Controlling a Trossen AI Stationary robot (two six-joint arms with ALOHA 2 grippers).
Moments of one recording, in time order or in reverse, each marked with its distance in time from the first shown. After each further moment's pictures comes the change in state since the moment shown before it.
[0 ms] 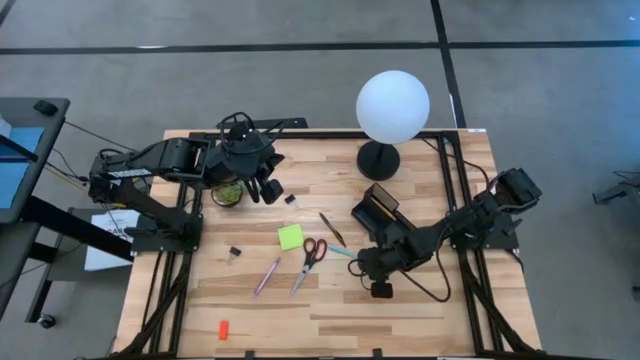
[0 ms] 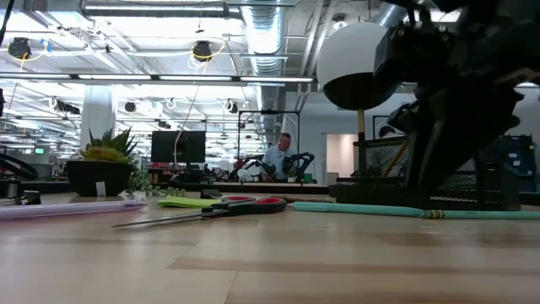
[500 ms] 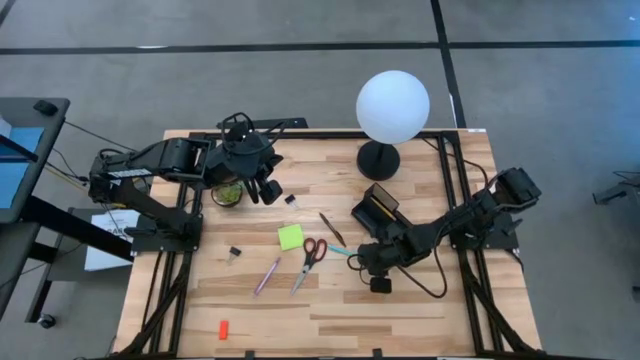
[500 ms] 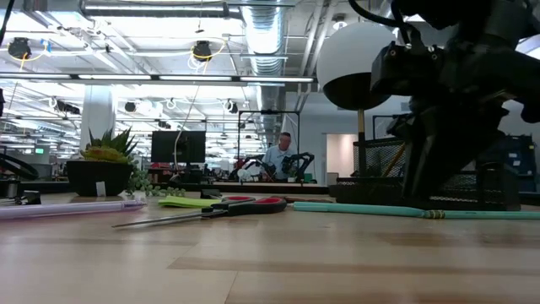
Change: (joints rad) left arm 0.000 0.000 0.000 -0.022 0.000 0.000; right arm -0.036 0.000 -0.030 0.005 0.000 0.001
